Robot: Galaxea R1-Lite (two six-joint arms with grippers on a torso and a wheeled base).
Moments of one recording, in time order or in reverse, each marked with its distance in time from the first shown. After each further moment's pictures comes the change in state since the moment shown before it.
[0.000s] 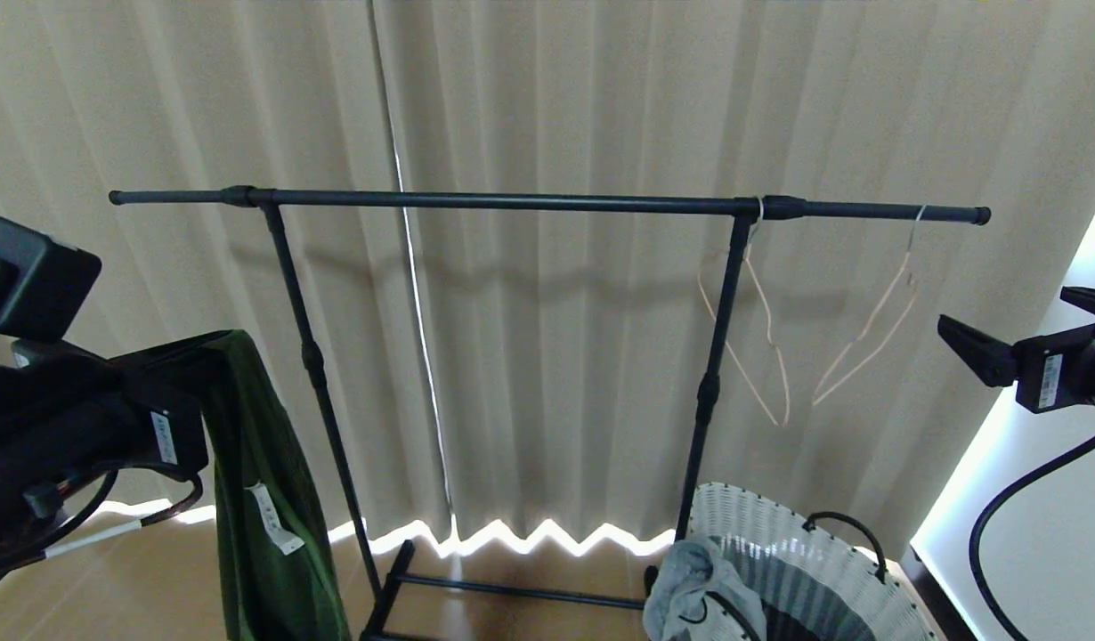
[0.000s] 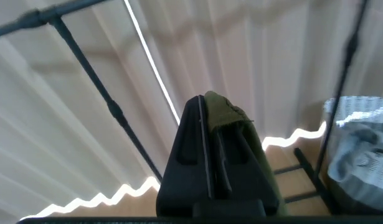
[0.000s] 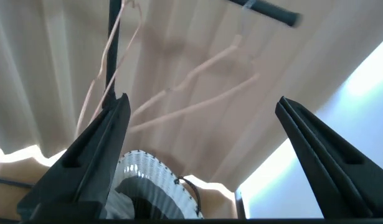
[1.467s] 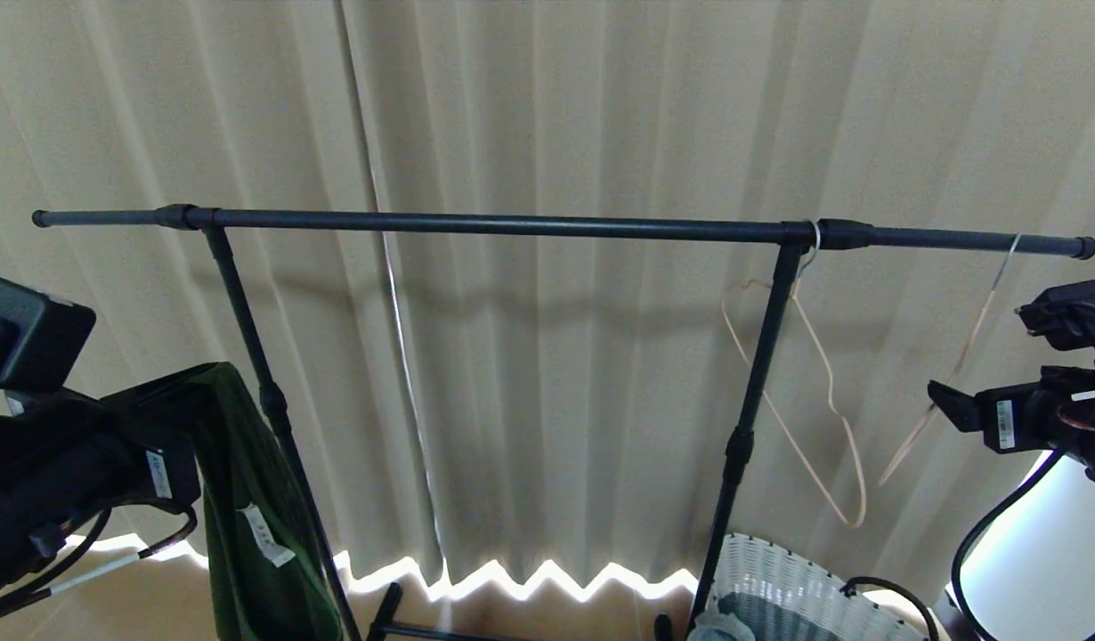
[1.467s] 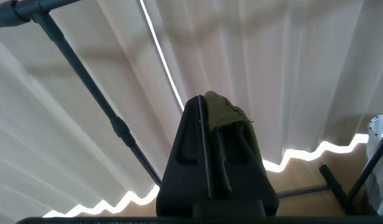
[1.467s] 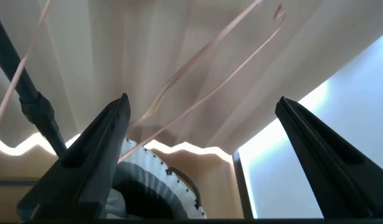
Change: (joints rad) left arm 0.055 -0.004 0.146 -0.151 -0.001 -0.004; right arm -0.115 0.194 0.046 -0.008 -0.053 0.048
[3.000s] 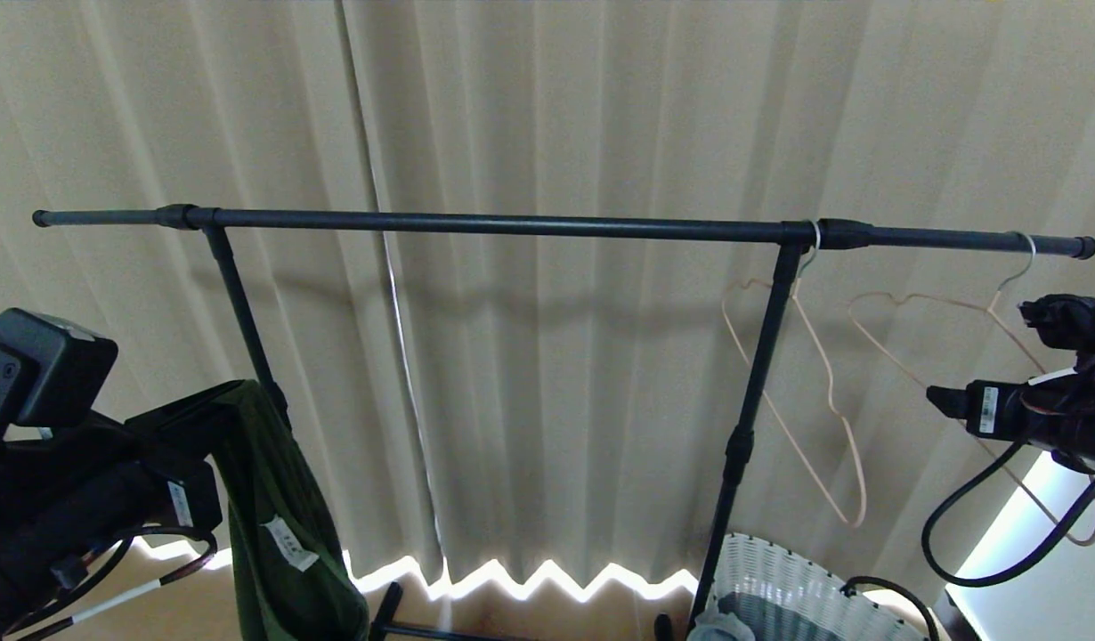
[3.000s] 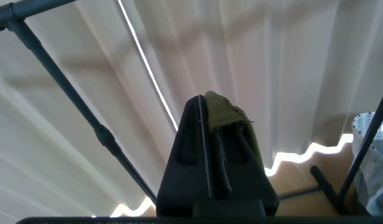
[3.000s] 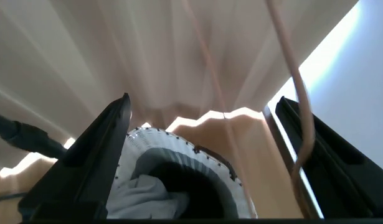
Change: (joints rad) left arm -0.063 0.018 0.068 -0.090 -0.001 0.003; right arm -0.077 0.153 -0.130 0.145 -0.012 0.280
